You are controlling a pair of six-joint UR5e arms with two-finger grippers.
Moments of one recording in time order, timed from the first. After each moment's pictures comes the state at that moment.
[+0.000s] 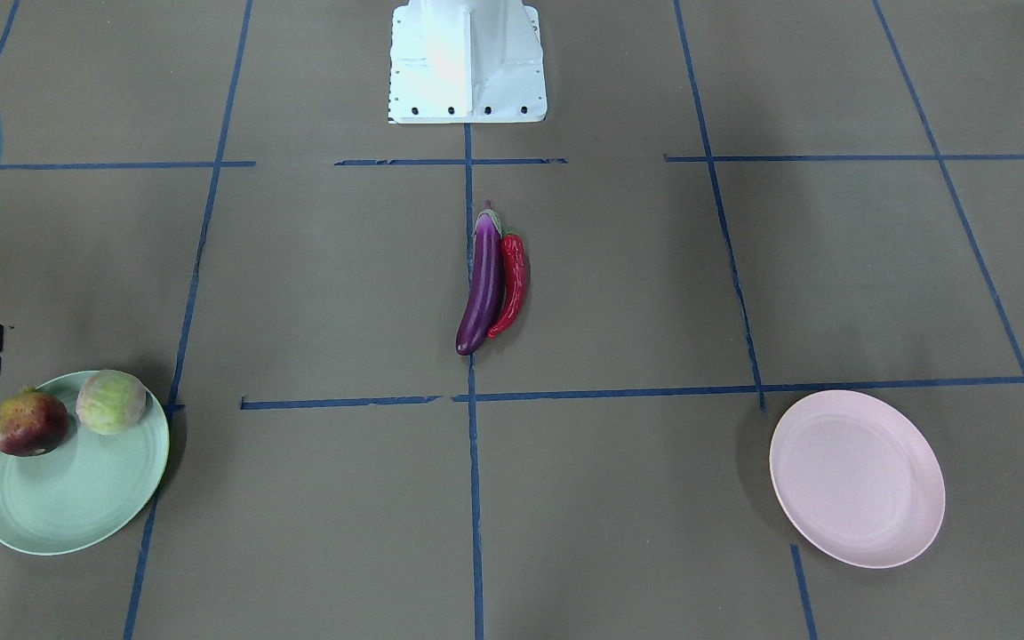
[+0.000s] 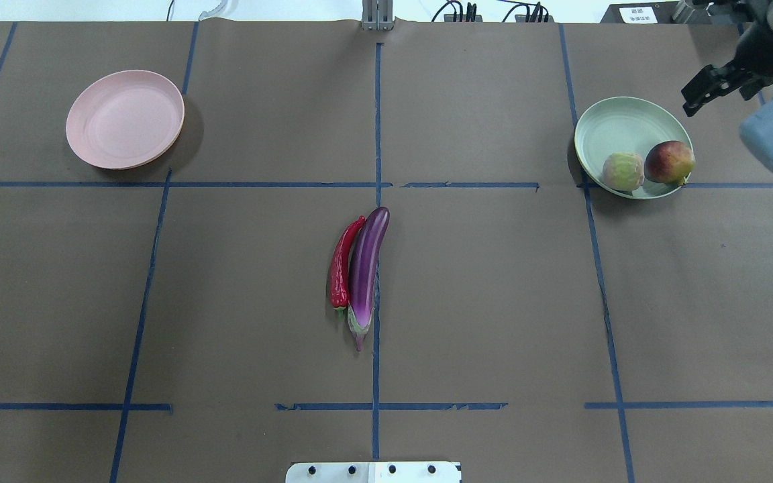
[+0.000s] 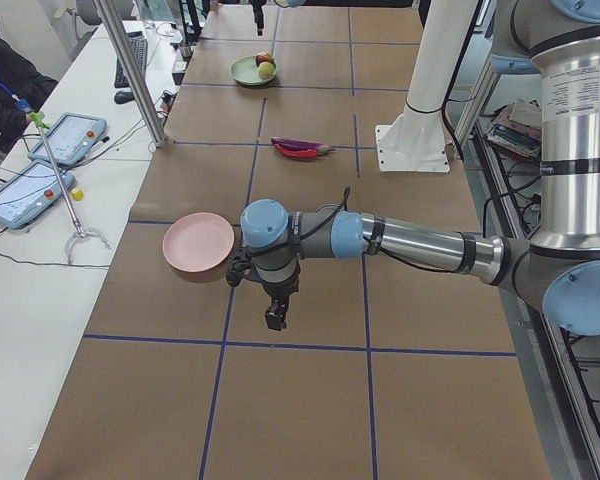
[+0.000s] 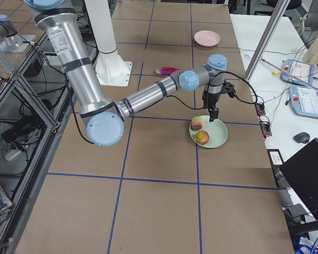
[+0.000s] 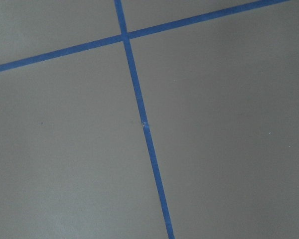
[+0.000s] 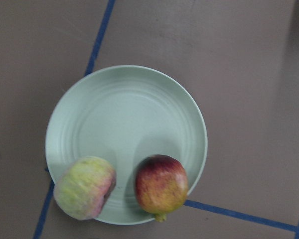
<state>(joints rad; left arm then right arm) -1.49 -1.48 -1.87 -1.35 -2.33 0.21 1.25 -1.21 1.69 -1.74 2.18 0.17</state>
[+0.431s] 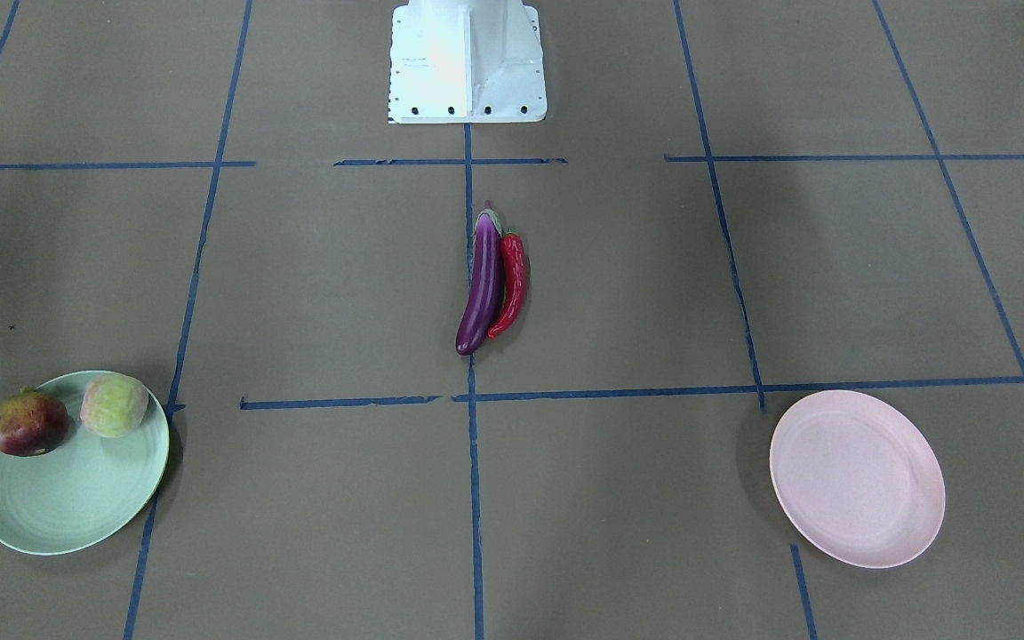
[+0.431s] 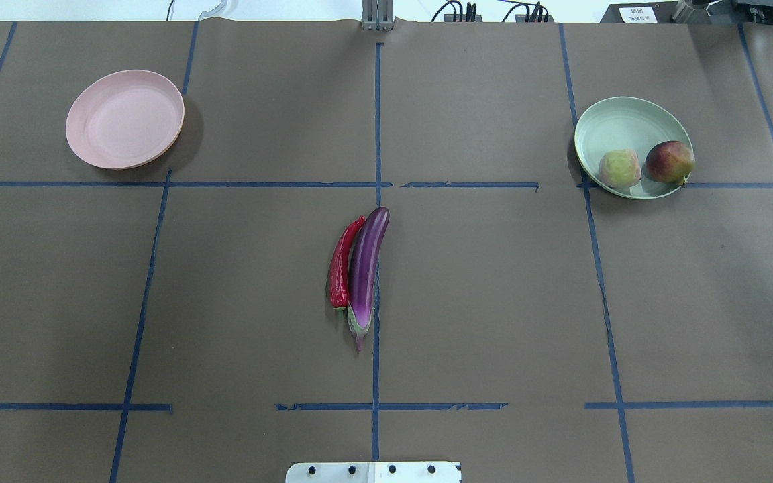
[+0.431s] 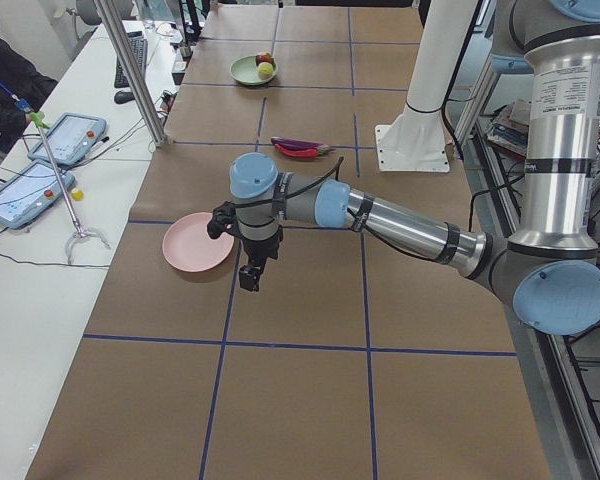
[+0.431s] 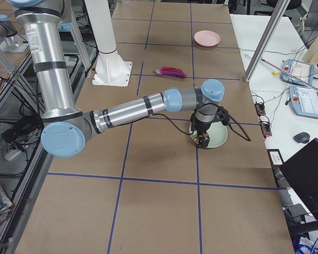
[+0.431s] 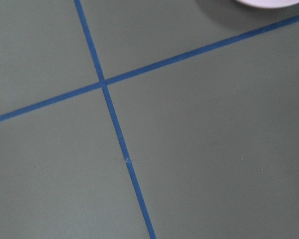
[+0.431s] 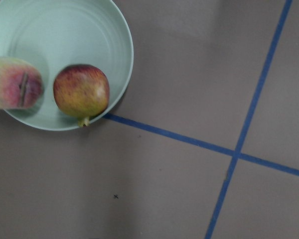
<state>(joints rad) -1.49 -1.56 -1.92 -1.41 -2.33 0.21 1.47 -1.46 1.73 -1.80 2.33 -0.16</state>
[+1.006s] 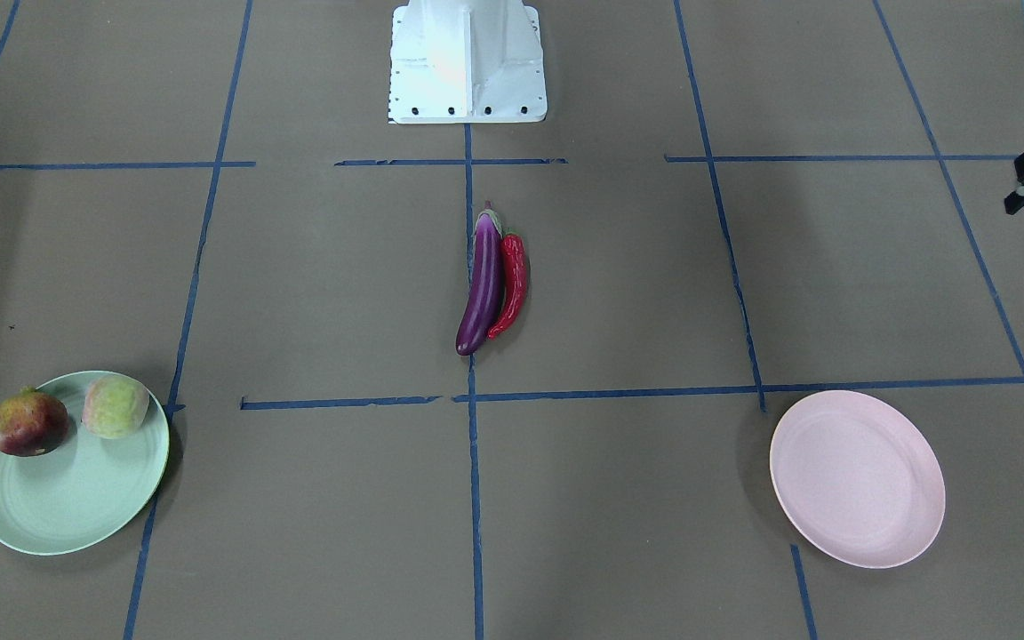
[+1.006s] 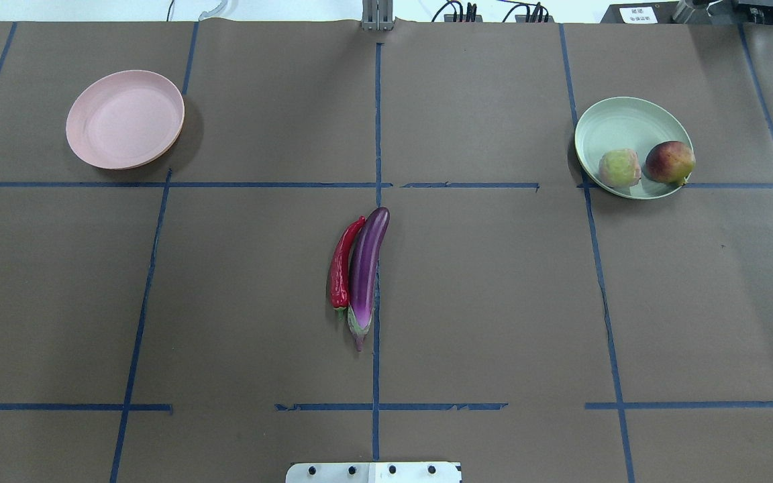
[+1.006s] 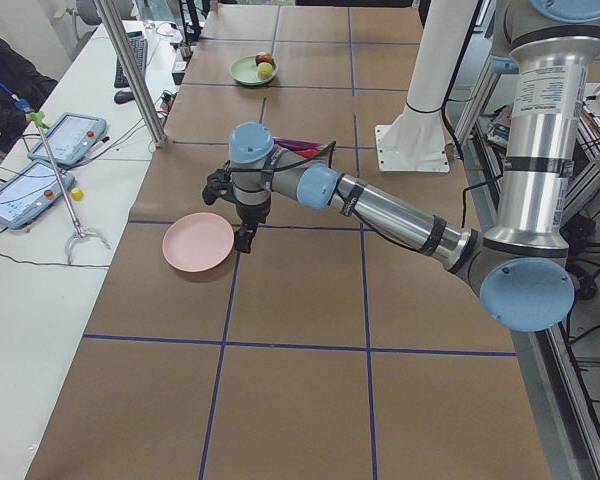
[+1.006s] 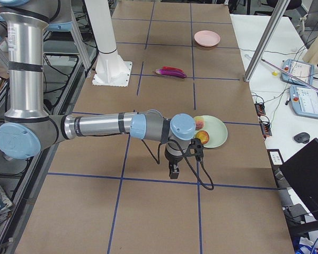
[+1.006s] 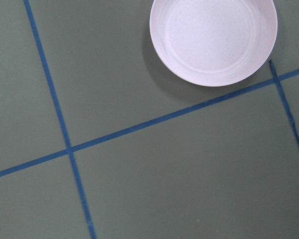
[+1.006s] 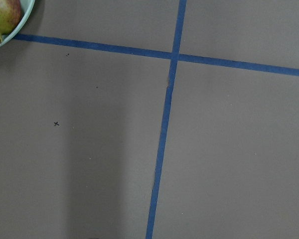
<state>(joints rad) -1.30 -1.63 -1.96 -1.58 -2.35 -0.24 1.58 -1.64 1.76 -1.80 2.35 -0.19</state>
